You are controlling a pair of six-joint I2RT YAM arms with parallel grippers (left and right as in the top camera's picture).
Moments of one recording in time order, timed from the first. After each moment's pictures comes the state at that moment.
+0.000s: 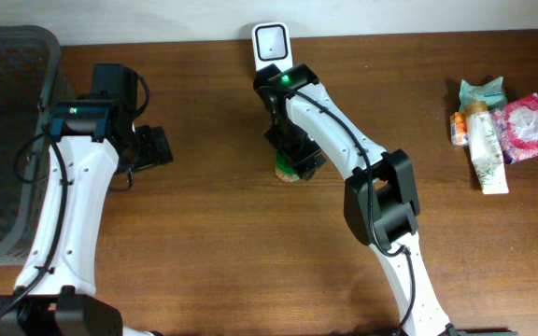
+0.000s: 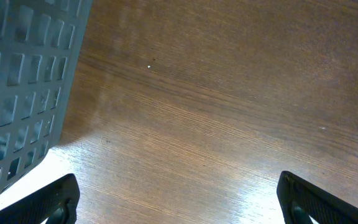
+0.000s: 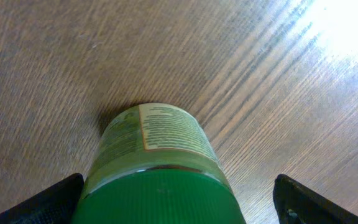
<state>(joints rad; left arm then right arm) -0.04 1.64 1.57 -1.27 -0.18 -0.34 0.50 2.46 2.25 -1.47 0.00 1.47</state>
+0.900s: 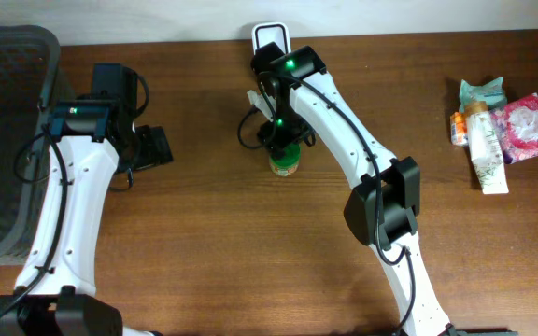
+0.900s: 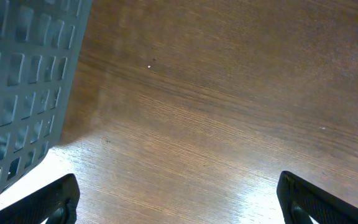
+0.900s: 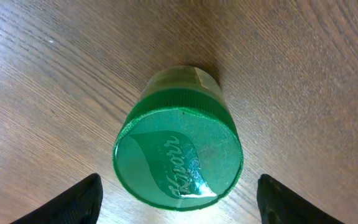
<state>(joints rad) -0.04 1.64 1.57 -1.27 -0.18 -0.34 0.50 2.46 2.45 -1.56 -0.05 -0.21</state>
